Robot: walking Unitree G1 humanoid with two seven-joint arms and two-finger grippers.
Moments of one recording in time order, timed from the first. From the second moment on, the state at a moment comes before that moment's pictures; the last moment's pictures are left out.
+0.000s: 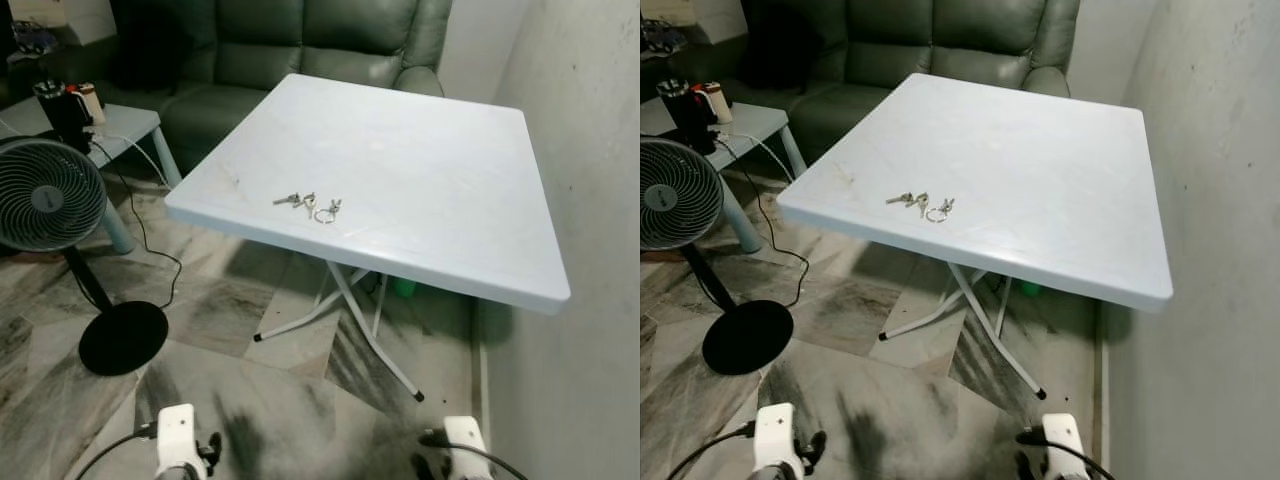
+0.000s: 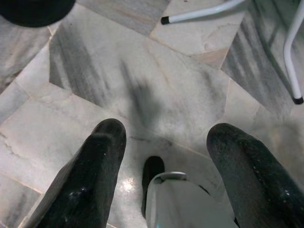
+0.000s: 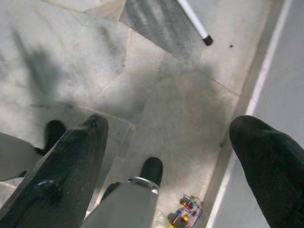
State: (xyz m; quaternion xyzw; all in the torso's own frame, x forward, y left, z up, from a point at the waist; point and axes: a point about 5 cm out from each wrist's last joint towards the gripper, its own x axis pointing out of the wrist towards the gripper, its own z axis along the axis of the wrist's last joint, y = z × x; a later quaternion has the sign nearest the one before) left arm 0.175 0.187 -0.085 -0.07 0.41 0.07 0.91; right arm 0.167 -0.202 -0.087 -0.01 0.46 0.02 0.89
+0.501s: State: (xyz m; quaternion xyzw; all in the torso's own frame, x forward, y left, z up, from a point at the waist) left arm 0.177 0.185 -0.084 -0.07 0.41 0.07 0.91; right arm 0.165 -0.204 -0.088 -0.01 0.46 0.02 0.89
